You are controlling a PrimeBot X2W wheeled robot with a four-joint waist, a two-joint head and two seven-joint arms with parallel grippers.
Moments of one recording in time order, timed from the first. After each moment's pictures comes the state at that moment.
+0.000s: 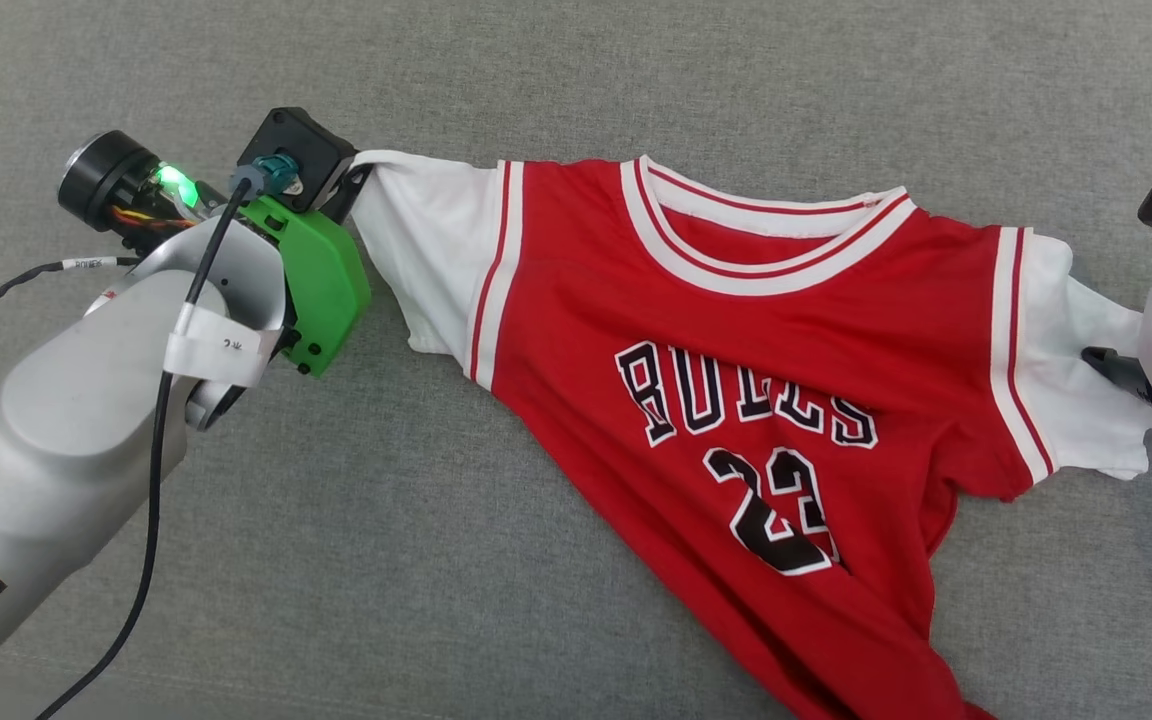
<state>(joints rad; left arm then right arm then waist) -1.09 0.65 -1.20 0.44 -0.77 0.06 0.04 -0.76 -0.87 0.74 0.22 0.80 0.13 0.87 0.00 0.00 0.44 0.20</state>
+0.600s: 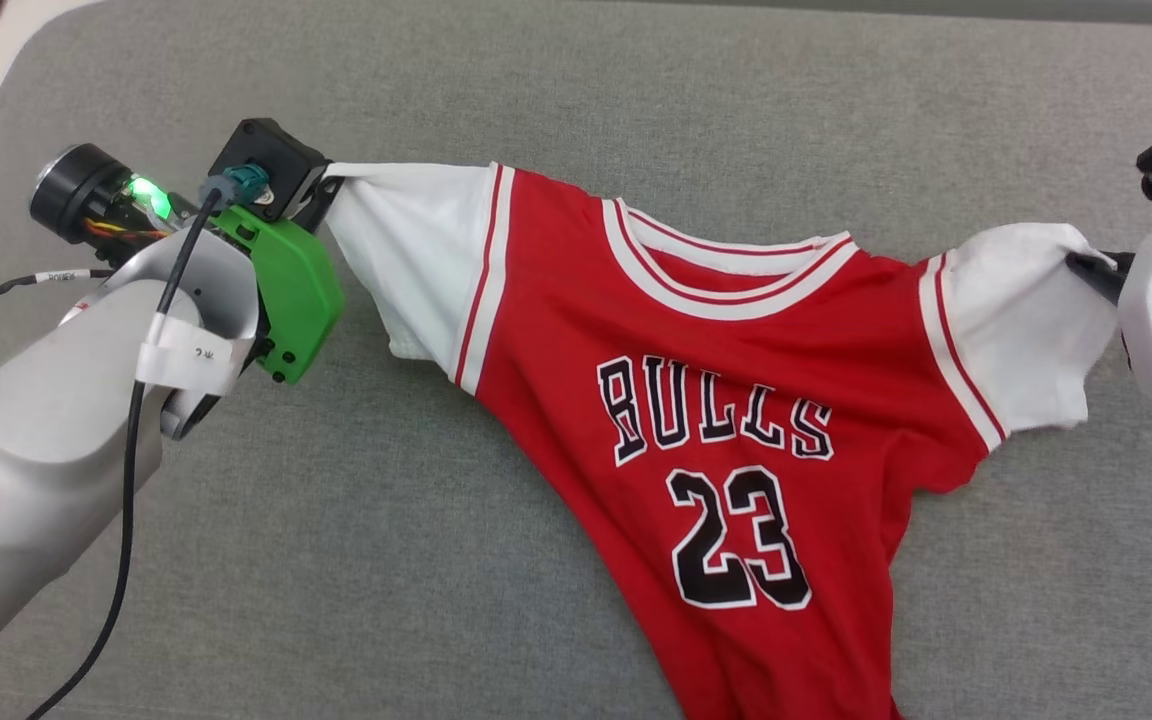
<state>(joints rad) -1.08 0.68 -1.21 0.45 -0.78 0.06 0.02 -0.83 -0.84 0.78 0.26 0.83 0.13 0.56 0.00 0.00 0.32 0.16</state>
